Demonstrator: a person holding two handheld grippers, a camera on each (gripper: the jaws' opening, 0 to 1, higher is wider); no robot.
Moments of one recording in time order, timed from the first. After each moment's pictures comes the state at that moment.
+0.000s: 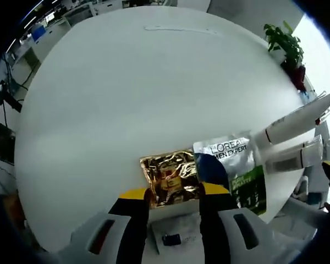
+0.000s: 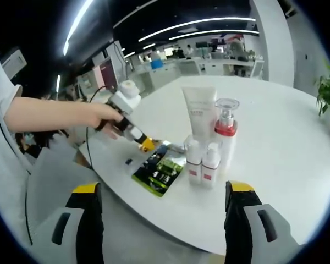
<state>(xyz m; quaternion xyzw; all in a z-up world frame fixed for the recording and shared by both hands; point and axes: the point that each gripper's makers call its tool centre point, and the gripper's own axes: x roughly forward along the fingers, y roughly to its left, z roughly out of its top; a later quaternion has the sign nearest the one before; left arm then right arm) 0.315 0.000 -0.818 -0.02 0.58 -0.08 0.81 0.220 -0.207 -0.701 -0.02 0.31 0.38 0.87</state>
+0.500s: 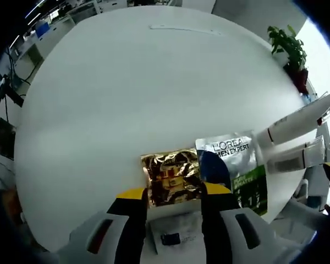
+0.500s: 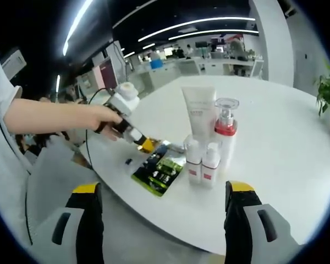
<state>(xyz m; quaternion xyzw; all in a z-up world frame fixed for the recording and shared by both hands) 0.313 0.001 -0.818 -0.03 0.58 -0.07 0.81 0.220 -0.207 -0.702 -0.02 0.32 0.38 0.87</state>
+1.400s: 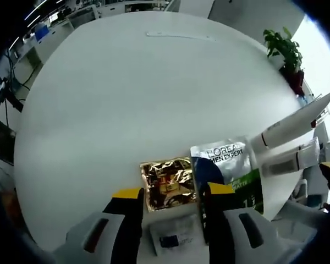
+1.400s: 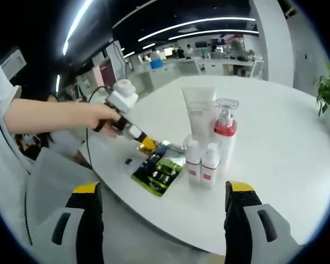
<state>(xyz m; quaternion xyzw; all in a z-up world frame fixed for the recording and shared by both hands) 0.319 -0.005 -0.805 -0.03 0.55 -0.09 0.83 0.220 -0.208 -0.702 -0.02 0.31 0.38 0.87</state>
